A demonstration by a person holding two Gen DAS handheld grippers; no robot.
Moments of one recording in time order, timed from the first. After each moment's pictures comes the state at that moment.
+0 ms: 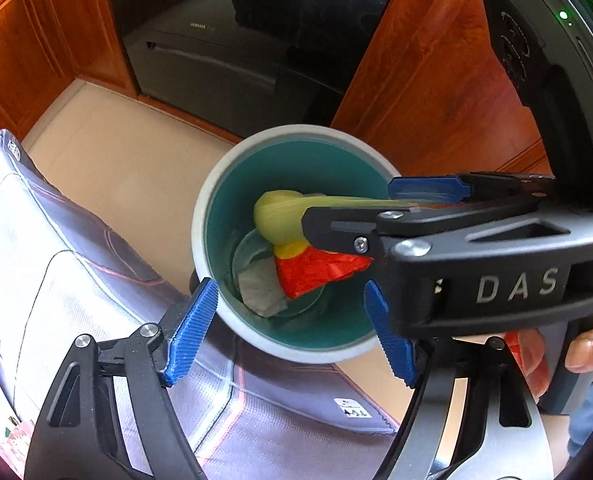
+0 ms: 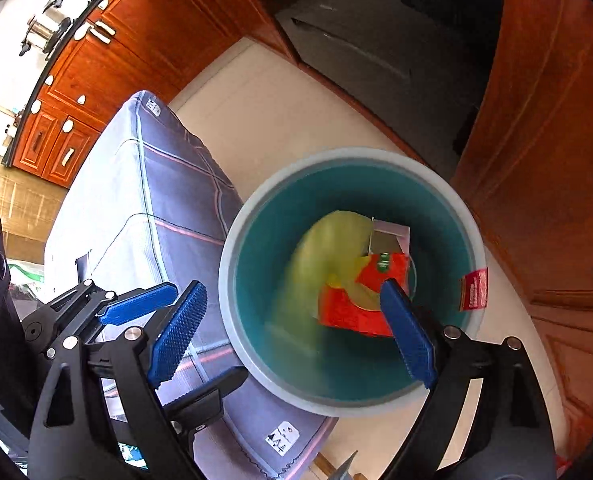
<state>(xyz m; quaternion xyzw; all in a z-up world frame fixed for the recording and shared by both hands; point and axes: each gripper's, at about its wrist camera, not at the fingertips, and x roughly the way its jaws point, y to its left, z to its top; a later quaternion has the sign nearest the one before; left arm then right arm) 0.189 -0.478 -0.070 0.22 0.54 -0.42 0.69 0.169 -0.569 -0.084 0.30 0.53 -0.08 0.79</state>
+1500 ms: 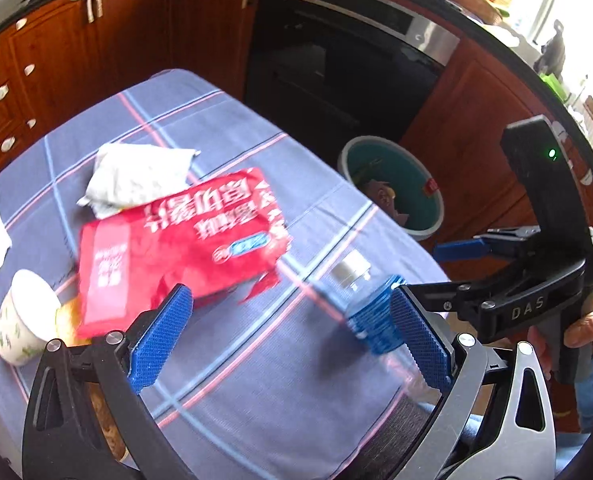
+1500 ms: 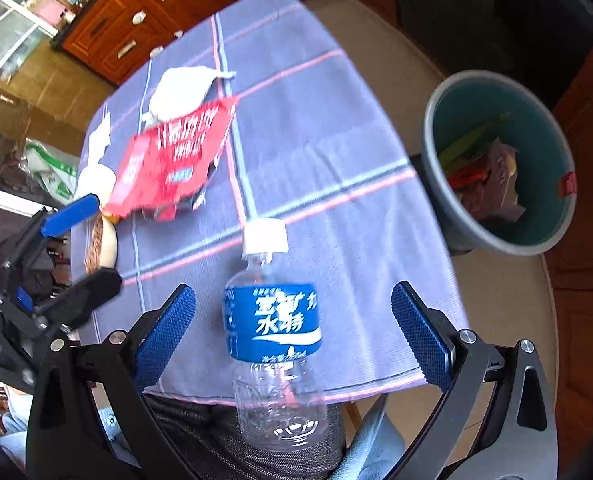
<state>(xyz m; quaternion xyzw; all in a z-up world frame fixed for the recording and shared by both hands) 0.133 -0.182 -0.002 0.10 0.49 -0.36 0.79 0.114 -0.325 -0.050 0.21 0.60 0.02 0.78</state>
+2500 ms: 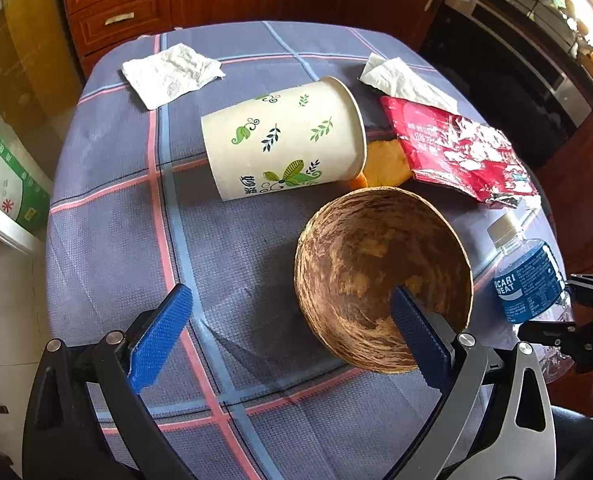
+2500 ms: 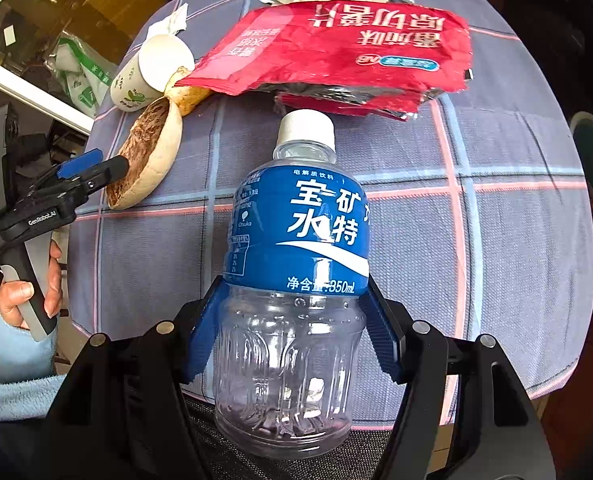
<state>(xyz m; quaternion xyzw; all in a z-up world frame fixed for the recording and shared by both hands) 0.155 0.028 -0.070 0.03 0.53 -0.16 0.83 0.132 -0.178 -0.083 0.09 0.62 0.12 0.77</state>
